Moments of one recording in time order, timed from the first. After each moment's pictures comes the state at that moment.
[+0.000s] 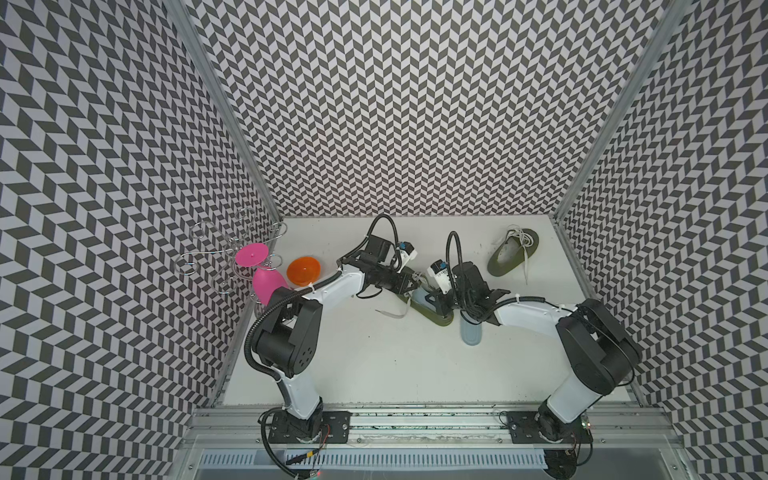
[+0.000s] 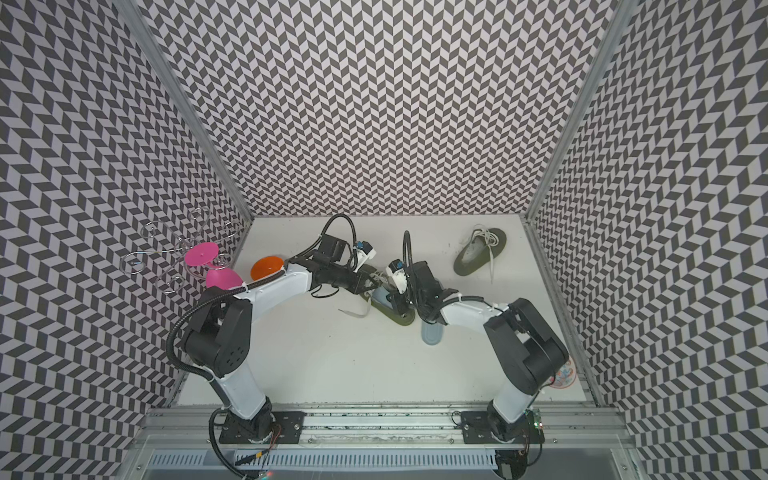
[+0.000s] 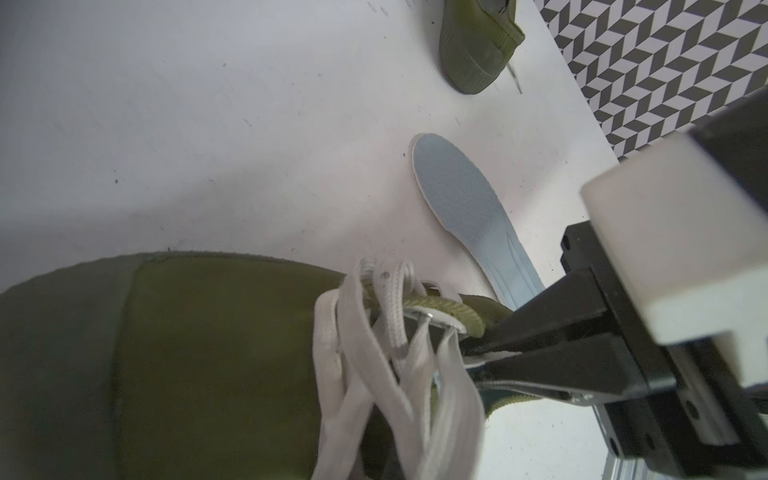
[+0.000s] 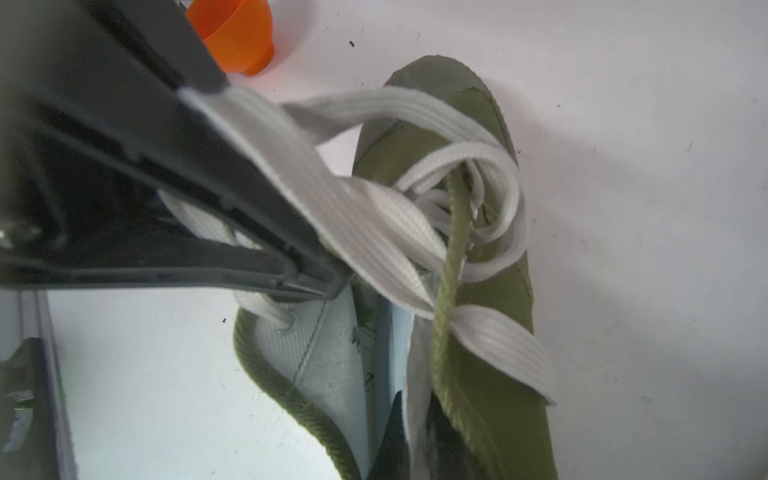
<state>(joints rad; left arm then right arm) -0.45 1.77 1.20 -0.35 0.63 -0.05 0.60 1.69 0.88 0.07 -0.33 0.19</state>
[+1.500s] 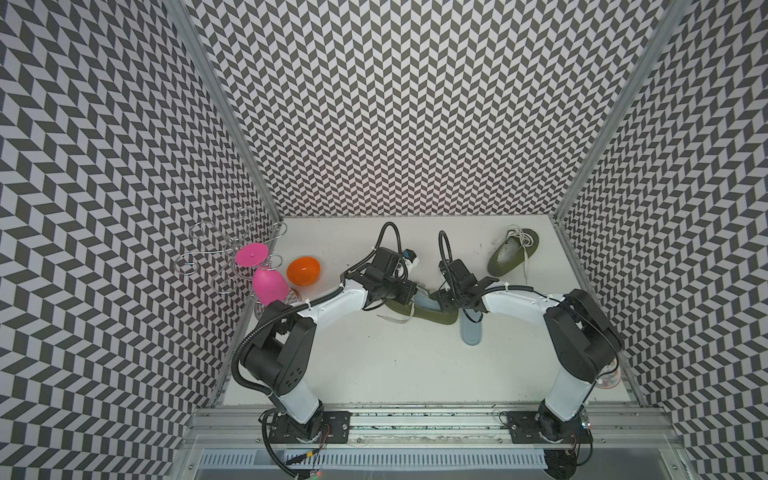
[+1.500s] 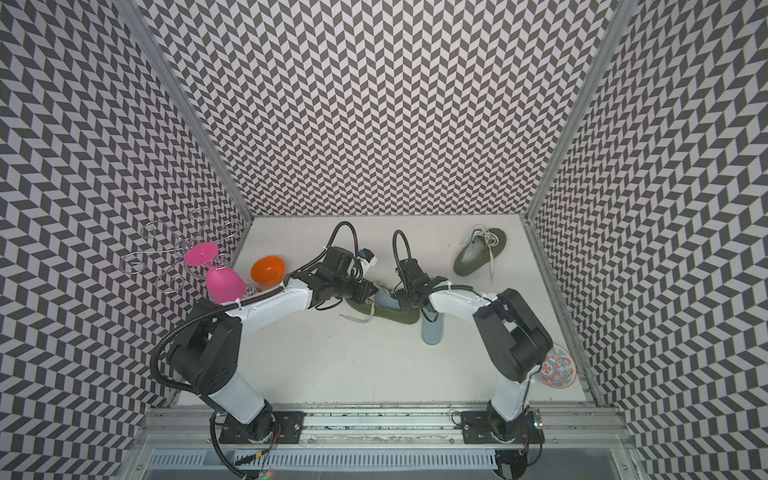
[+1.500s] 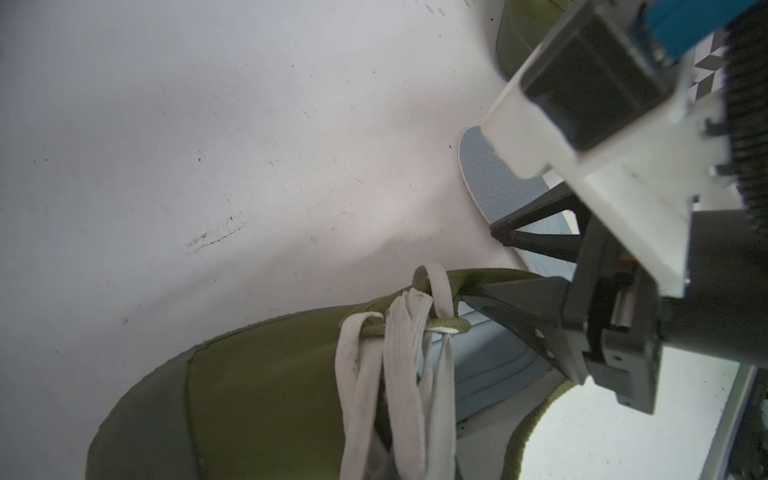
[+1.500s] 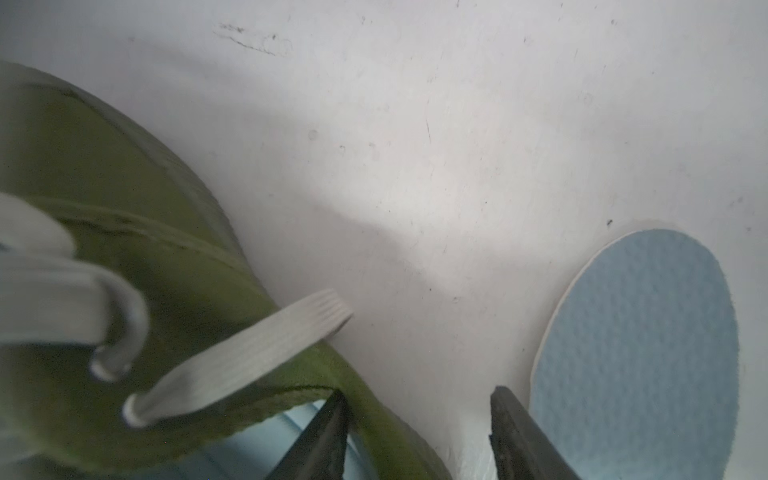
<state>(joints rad) -0.57 1.66 1.08 -0.26 0.33 -0.12 0.61 1.79 1.08 -0.32 0.13 0.24</state>
